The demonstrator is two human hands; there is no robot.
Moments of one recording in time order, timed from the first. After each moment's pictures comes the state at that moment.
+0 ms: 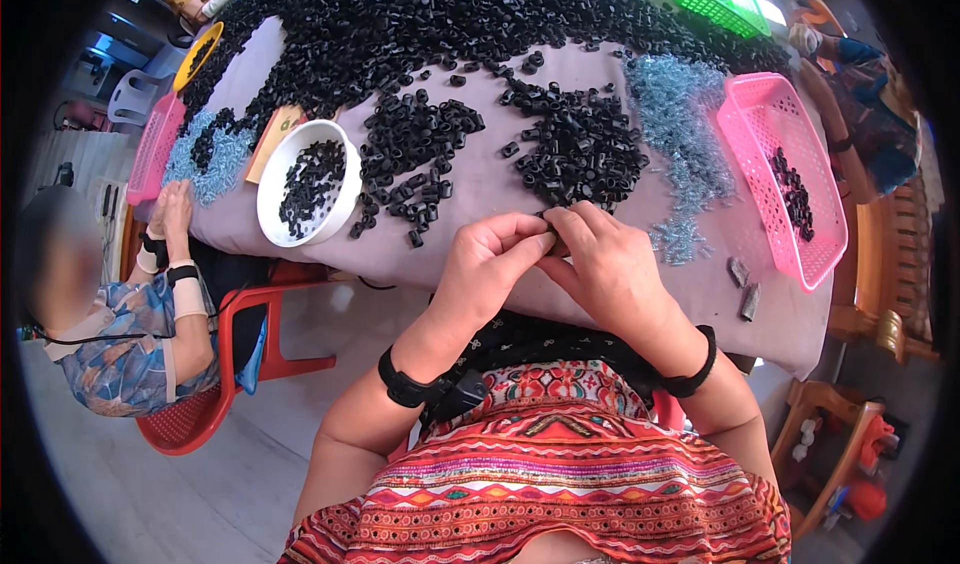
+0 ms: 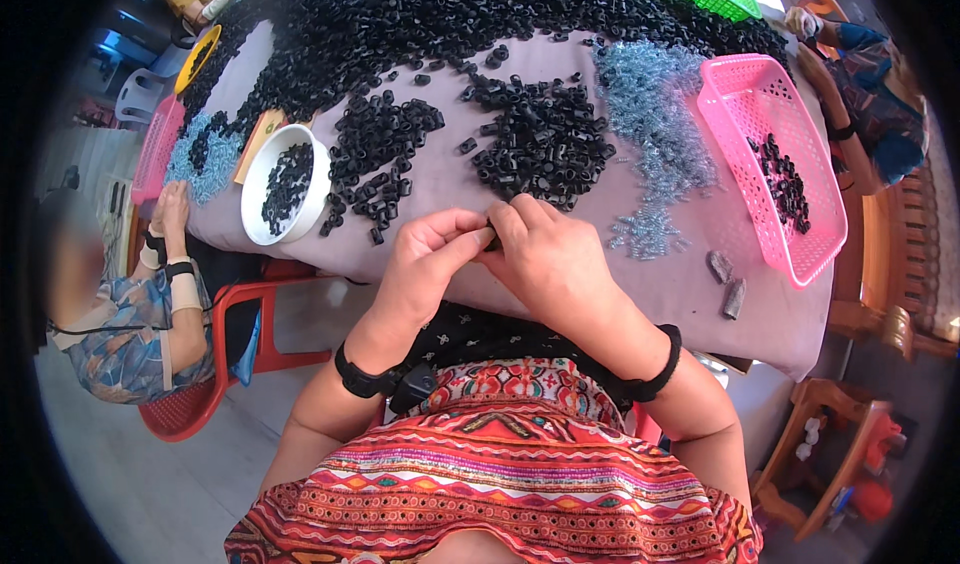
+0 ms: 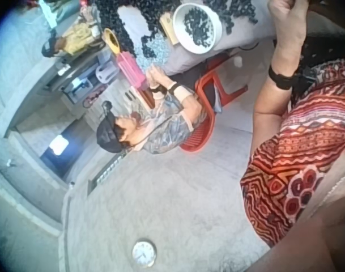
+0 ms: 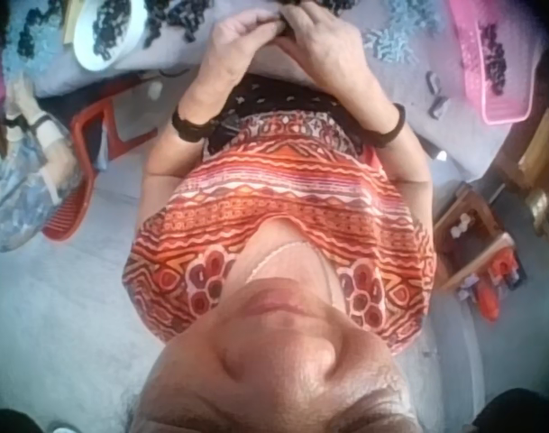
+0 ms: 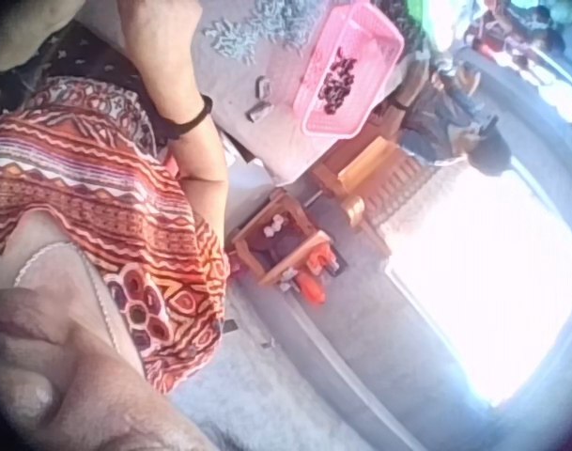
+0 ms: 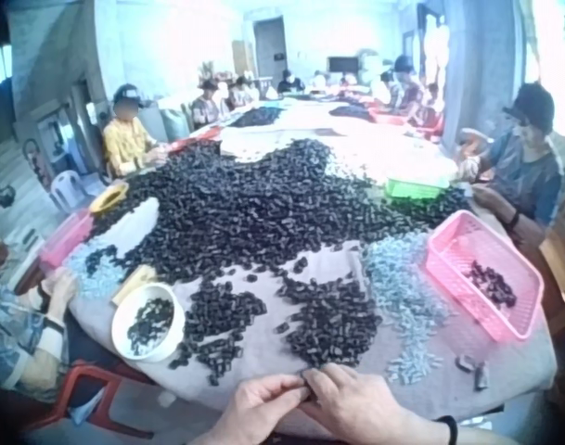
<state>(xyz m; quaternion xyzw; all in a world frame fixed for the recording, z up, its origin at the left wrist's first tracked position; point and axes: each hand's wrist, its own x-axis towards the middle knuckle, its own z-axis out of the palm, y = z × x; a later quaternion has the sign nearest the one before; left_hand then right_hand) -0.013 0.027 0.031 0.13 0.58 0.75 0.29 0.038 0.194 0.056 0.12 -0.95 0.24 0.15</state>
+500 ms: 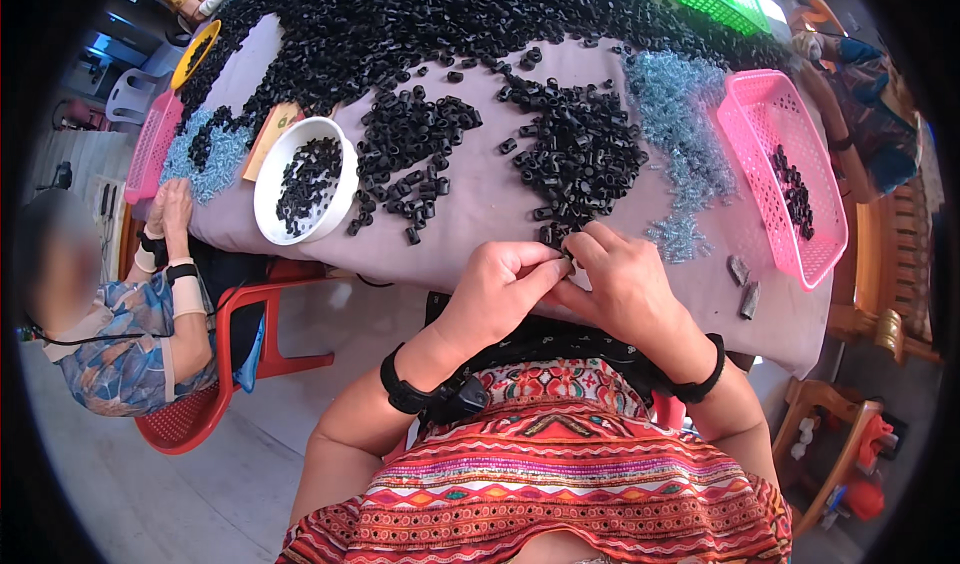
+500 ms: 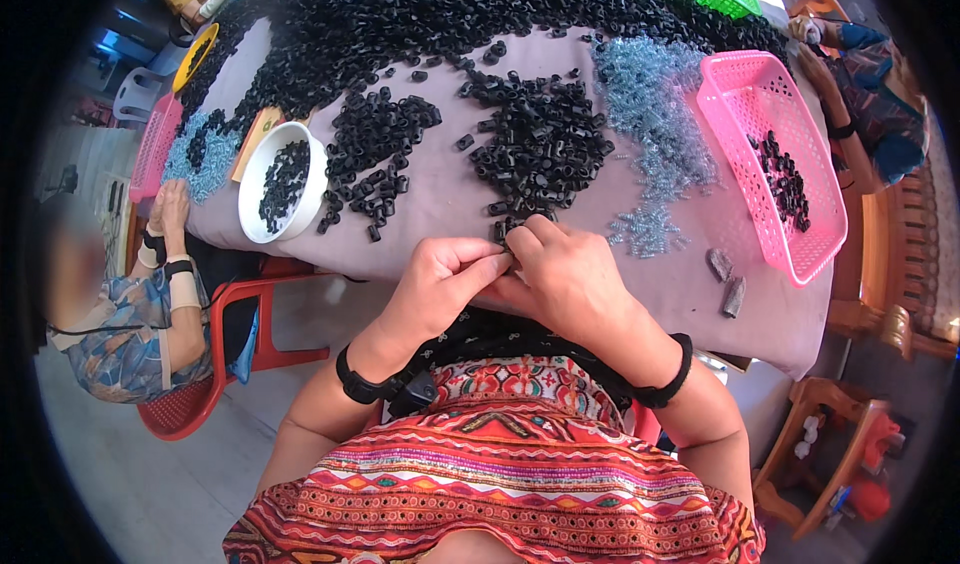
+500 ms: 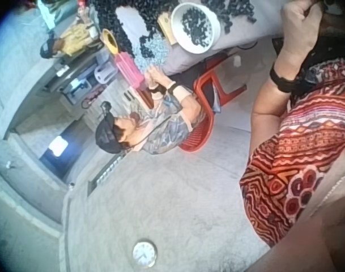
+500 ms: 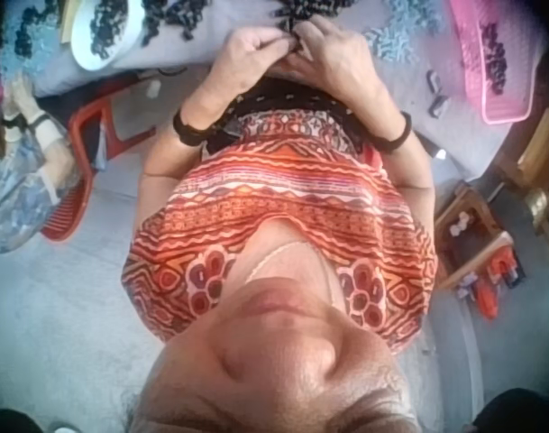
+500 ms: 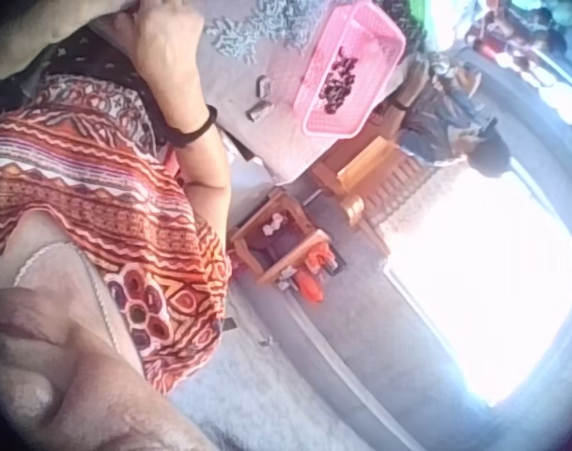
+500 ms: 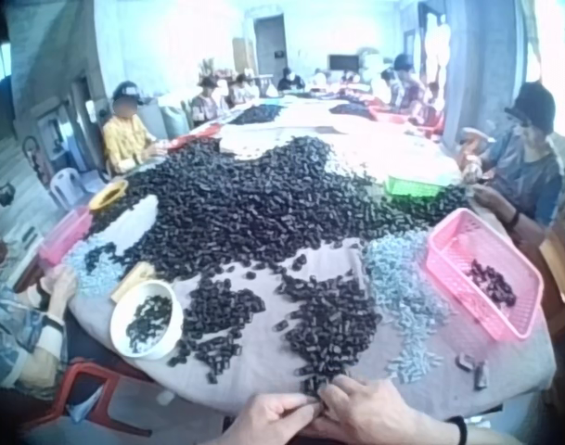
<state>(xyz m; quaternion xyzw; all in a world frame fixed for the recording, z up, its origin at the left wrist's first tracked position) 0.003 0.030 0.036 0.16 0.65 0.65 0.34 0.055 0.210 0.051 0.16 -0.95 0.24 0.12</state>
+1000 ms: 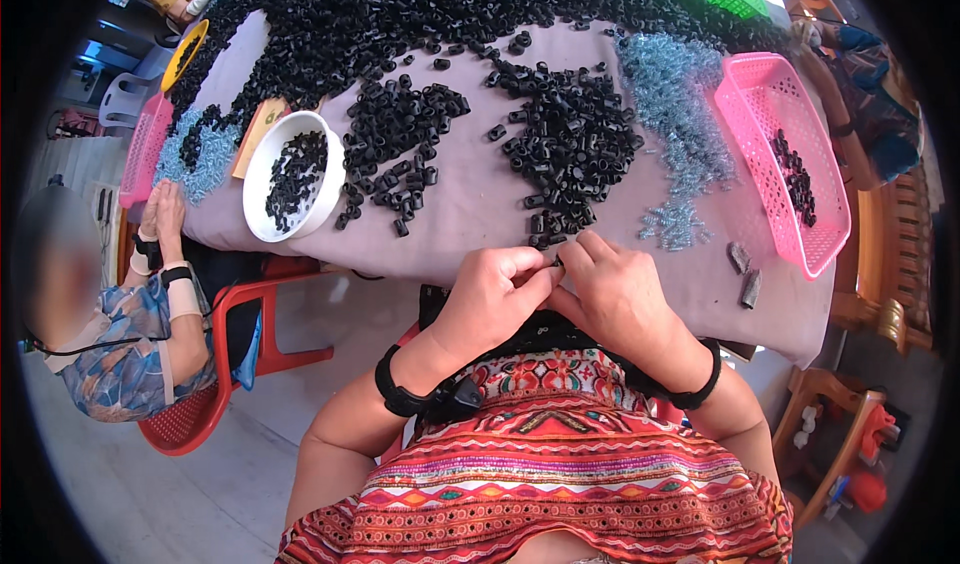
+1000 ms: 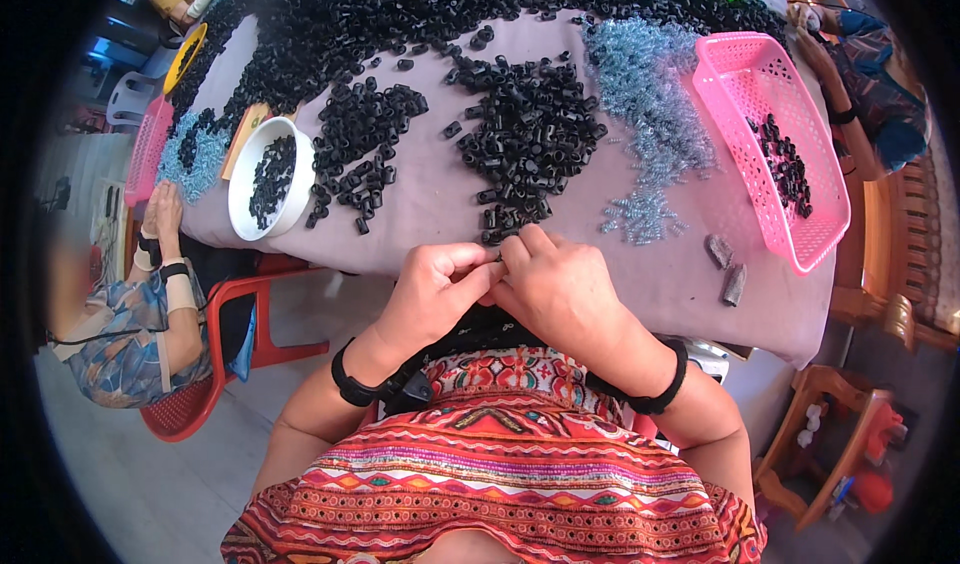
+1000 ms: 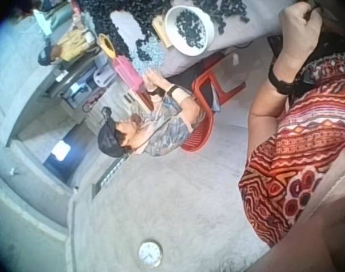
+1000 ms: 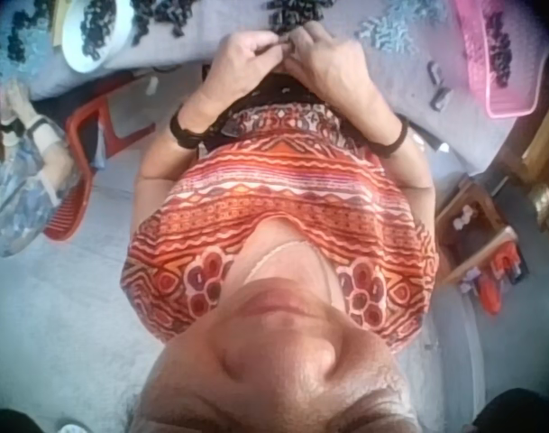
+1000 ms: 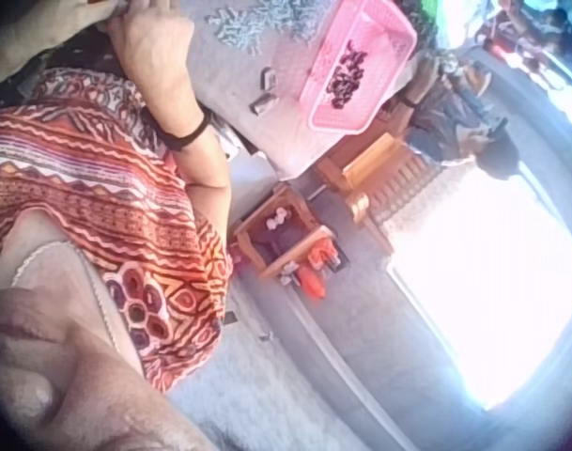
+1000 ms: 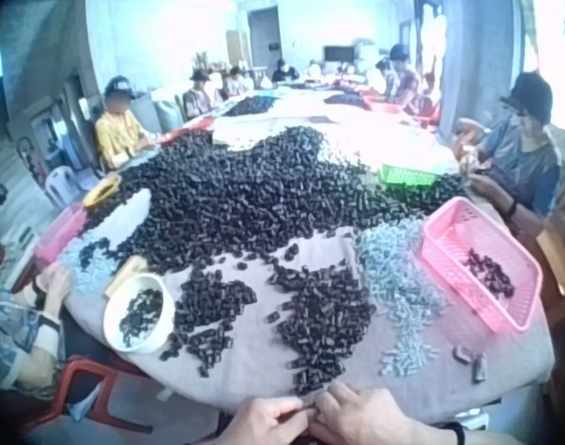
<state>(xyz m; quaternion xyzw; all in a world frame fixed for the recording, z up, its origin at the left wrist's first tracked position) 0.013 0.028 0.032 0.17 0.72 0.57 0.35 0.073 0.203 0.044 0.14 -0.96 0.22 0.09</state>
